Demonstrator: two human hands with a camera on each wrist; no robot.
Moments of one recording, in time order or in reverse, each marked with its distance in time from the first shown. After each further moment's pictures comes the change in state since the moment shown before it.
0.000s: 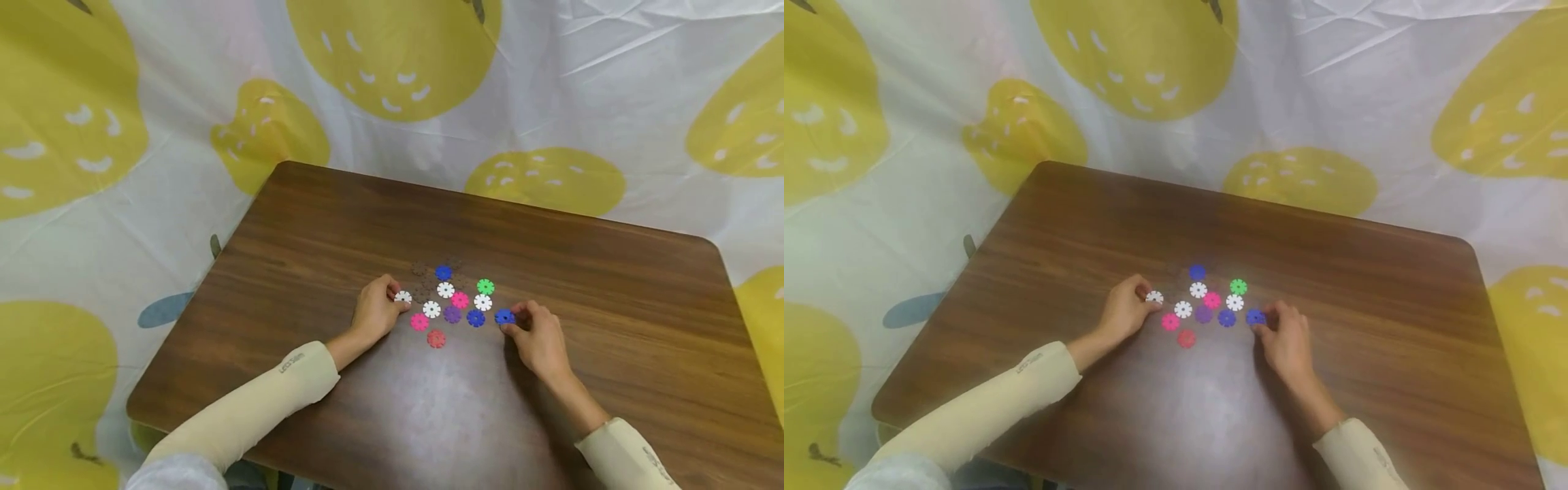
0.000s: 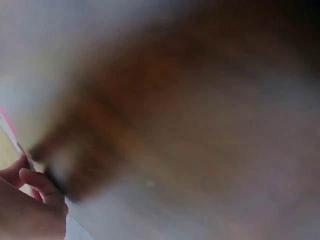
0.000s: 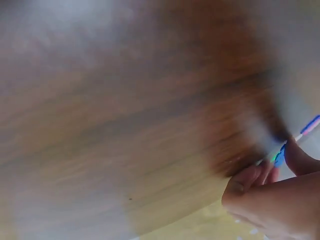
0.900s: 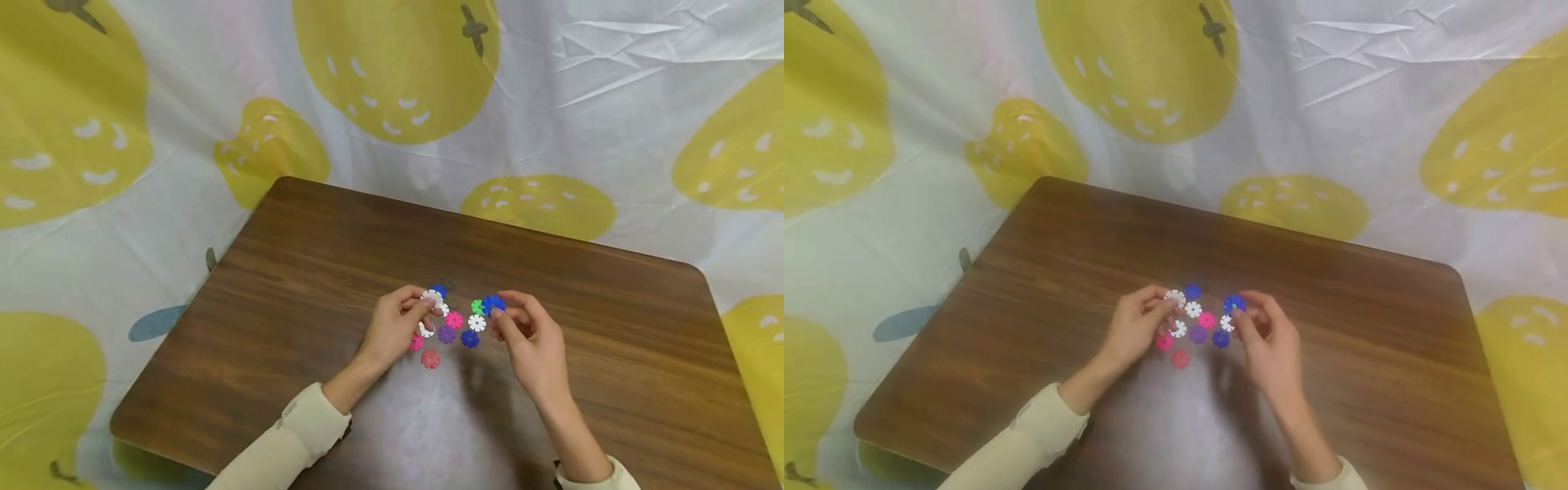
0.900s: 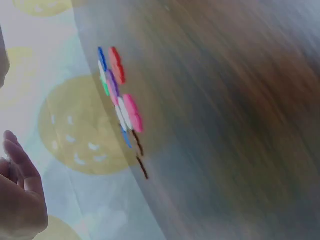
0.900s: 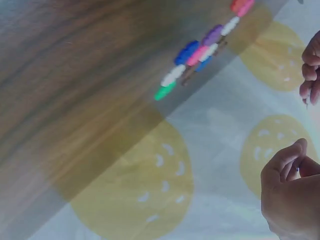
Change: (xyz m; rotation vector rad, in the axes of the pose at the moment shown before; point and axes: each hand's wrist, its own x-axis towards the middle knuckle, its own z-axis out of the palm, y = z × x) left_hand -0.030 0.063 -0.003 -0.616 -0.098 0.105; right_hand -0.019 -0.080 -0.032 0.464 0.122 -0.061
